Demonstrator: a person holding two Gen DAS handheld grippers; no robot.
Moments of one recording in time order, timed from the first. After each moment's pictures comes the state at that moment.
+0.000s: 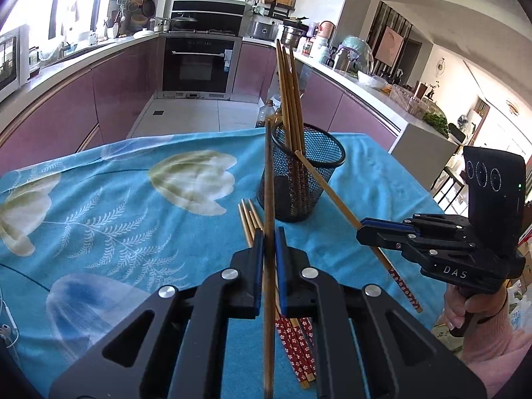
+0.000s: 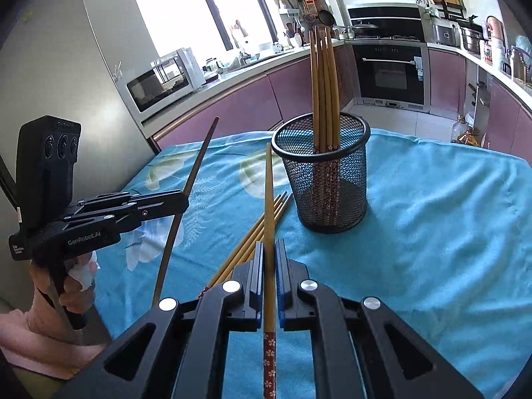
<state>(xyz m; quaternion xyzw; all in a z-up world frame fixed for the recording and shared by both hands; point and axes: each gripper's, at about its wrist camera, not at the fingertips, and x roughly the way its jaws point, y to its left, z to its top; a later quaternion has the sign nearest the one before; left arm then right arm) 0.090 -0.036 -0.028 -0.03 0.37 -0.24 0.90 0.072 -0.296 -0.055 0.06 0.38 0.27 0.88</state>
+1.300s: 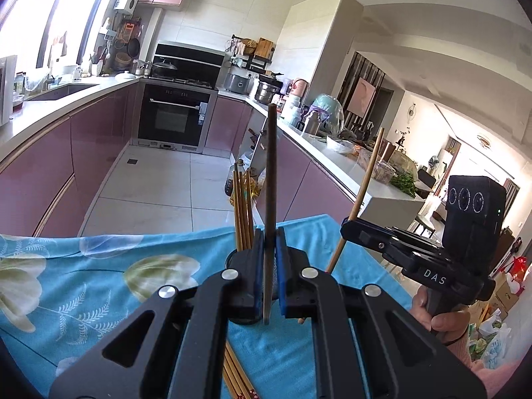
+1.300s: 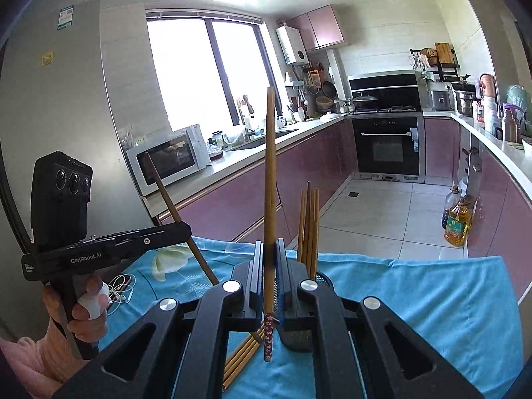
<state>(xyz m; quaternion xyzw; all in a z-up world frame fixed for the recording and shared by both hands) 0.124 -0.048 0.086 -0.09 0.26 -0.29 0.92 0.115 -0.325 0.054 0.06 0.23 0.26 0.93</state>
